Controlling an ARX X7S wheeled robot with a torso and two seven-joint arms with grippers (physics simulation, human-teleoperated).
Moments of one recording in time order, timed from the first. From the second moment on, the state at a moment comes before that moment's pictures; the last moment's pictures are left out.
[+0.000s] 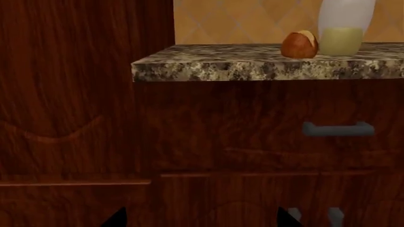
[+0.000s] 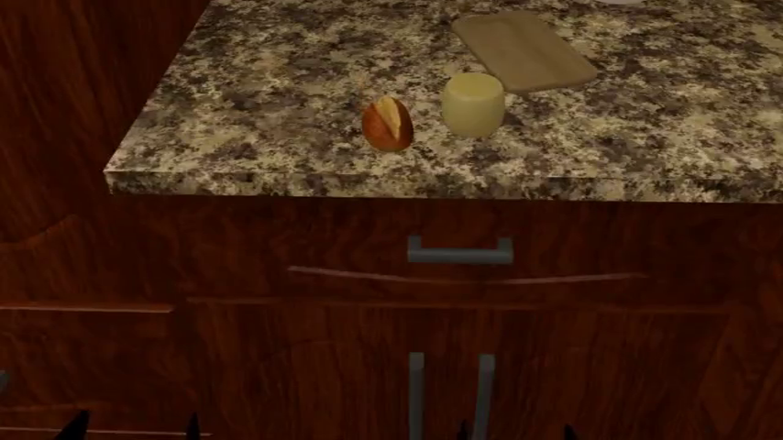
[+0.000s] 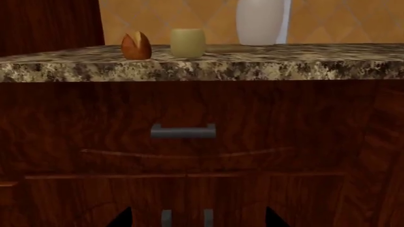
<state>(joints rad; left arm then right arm) -0.01 -0.09 0.11 0.01 -0.07 -0.01 -0.10 0.01 0.05 -0.06 0.01 0.06 0.00 0.08</state>
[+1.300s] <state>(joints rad) -0.25 -0.14 -0.07 0.79 -0.46 -1.02 -0.17 0.24 0.17 -0.05 -0.82 0.21 0.98 0.16</state>
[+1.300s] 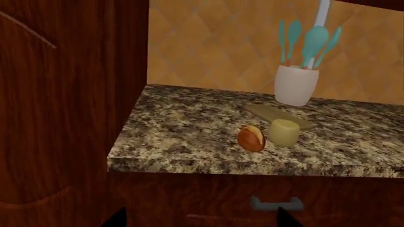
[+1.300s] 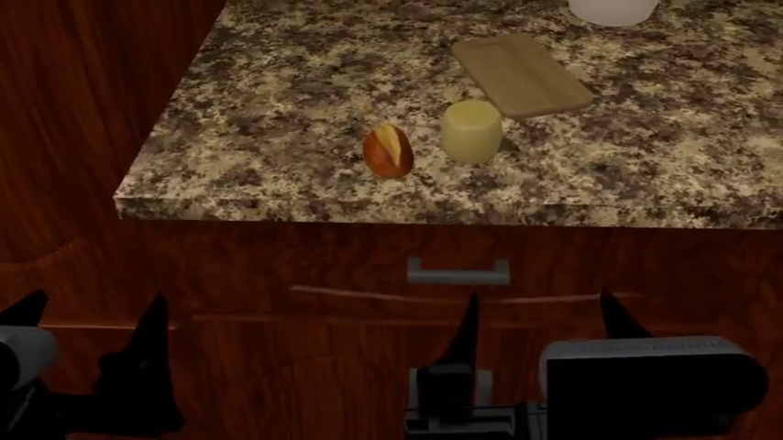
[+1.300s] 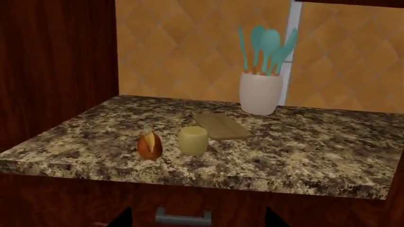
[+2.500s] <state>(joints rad) -0.25 -0.18 -0.06 0.77 -0.53 -1.02 -0.22 0.22 0.23 -0.11 -0.82 0.22 0.94 0.19</state>
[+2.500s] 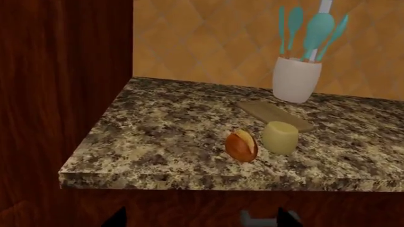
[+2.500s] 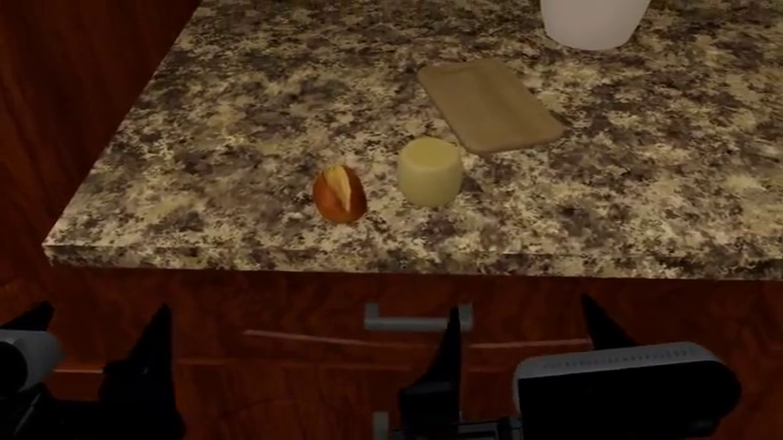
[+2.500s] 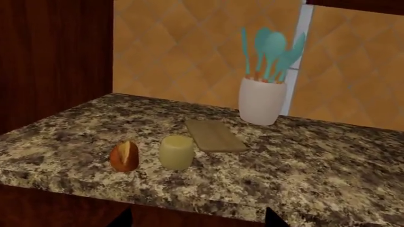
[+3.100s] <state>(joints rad) -0.25 -0.19 -0.08 0.75 -0.56 -1.02 -0.24 0.21 0.25 -0.15 -0.81 0.22 0.92 0.20</state>
